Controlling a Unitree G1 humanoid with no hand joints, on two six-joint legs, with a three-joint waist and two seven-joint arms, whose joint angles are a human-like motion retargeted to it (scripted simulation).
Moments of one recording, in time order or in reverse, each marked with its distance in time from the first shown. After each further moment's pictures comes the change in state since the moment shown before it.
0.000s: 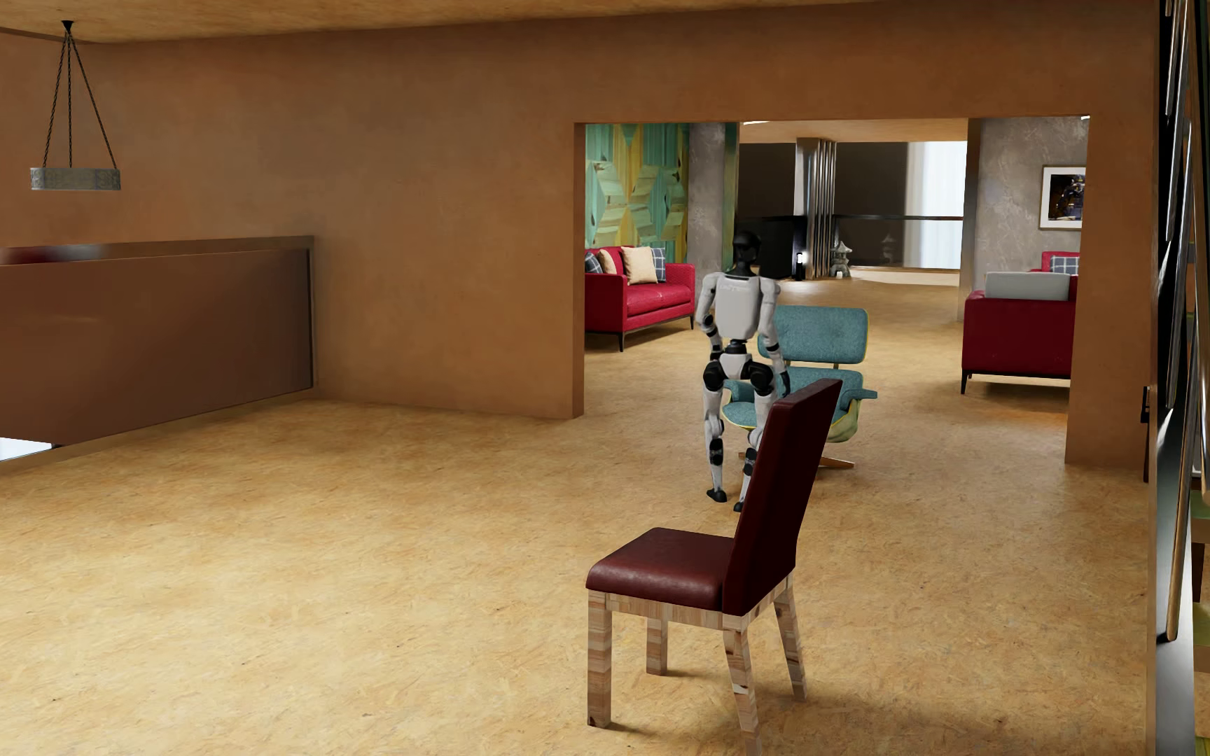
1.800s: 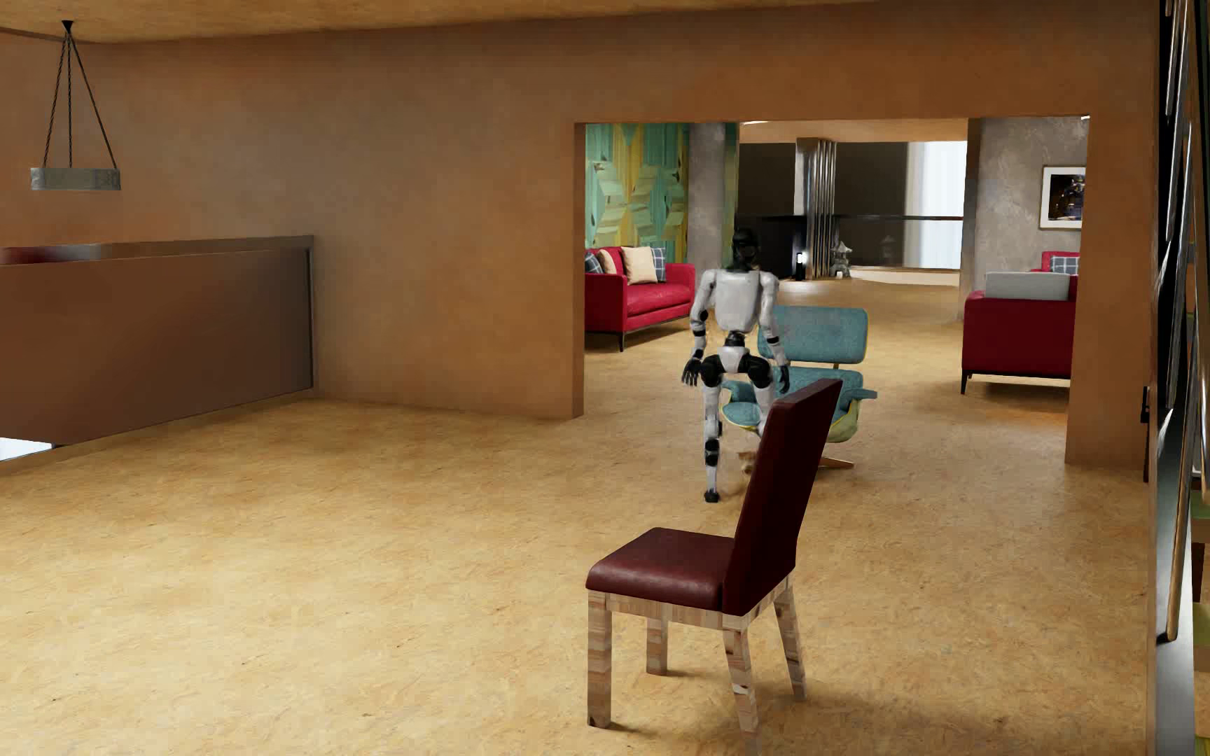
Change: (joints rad) body 0.087 -0.221 0.039 -0.188 -0.092 -0.065 -0.212 0.318 0.022 -0.166 -0.100 0.228 -0.015 -0.127 0.346 0.018 -0.048 -0.039 0.278 -0.001 0.040 0.175 0.005 -0.033 -0.037 0.054 0.003 -0.014 0.084
